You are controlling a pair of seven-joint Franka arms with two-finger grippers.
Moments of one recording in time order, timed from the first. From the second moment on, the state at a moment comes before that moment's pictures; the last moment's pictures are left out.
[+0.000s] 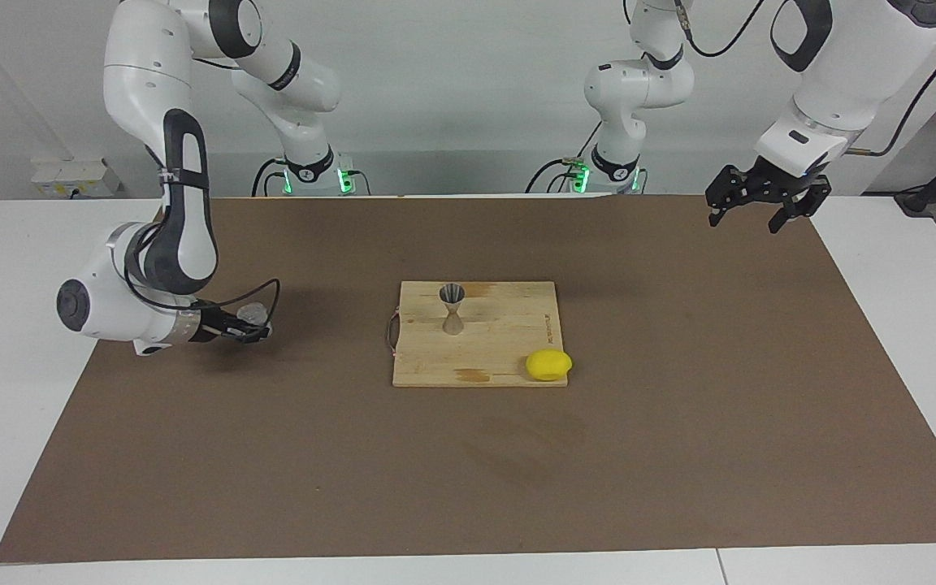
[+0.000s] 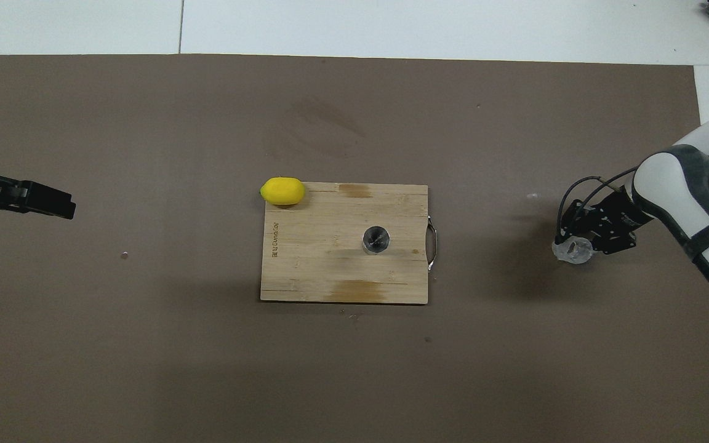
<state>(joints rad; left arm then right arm) 0.01 -0.03 -0.07 -1.63 -0.03 1.59 0.14 -0.29 0.46 0.11 -1.78 0.21 1.76 0.21</state>
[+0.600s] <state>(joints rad) 0.01 -0.03 -0.07 -1.63 -0.03 1.59 0.14 -0.25 0.32 0.11 -1.78 0.13 1.76 0.21</state>
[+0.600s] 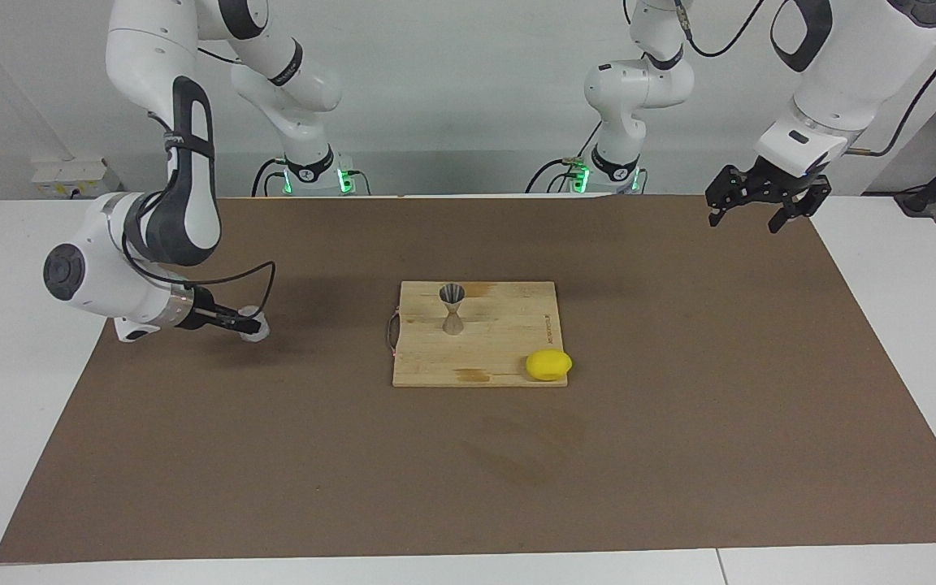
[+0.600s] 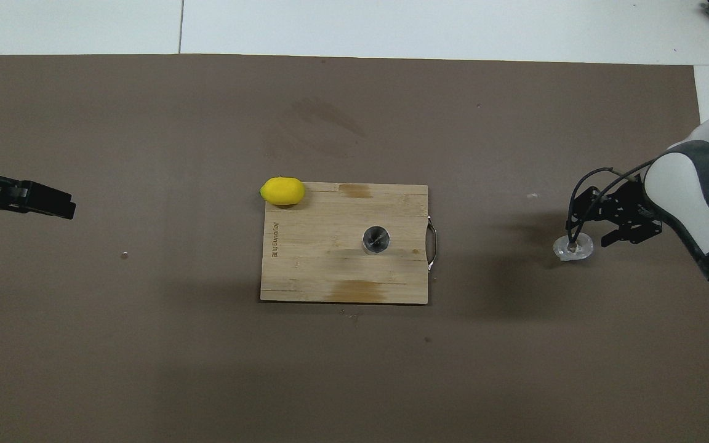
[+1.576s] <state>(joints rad) 0.01 -0.03 -0.07 -1.63 -0.03 1.59 0.14 -0.09 0.01 0.11 -1.78 0.04 1.83 0.41</state>
